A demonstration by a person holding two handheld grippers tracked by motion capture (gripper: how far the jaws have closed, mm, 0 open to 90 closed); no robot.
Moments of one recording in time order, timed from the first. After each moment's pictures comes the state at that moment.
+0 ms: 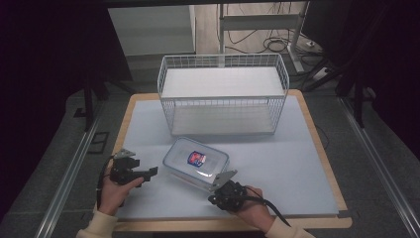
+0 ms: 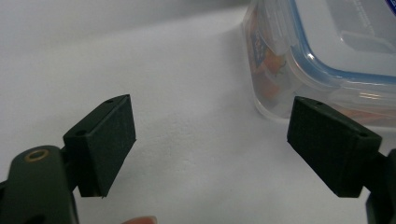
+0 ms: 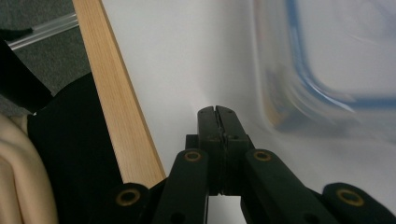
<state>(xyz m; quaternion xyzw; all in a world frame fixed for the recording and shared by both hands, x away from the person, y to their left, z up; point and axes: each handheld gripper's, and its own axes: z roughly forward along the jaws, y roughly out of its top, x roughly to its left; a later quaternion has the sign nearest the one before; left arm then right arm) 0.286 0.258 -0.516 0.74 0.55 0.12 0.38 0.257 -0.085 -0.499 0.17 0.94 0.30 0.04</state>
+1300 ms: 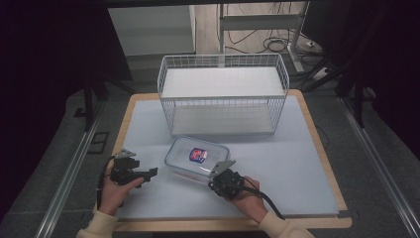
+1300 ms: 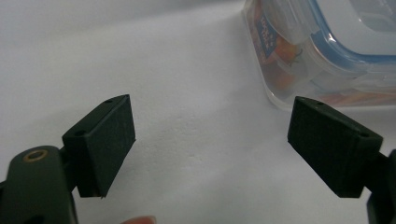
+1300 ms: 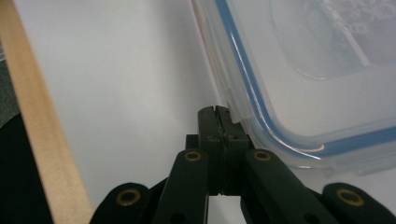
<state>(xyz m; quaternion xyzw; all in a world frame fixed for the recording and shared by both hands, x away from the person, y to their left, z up) 0.288 0.259 -0.520 0.74 0.55 0.12 0.37 0.286 -0.079 -0.502 0.22 0.92 0.31 0.08</state>
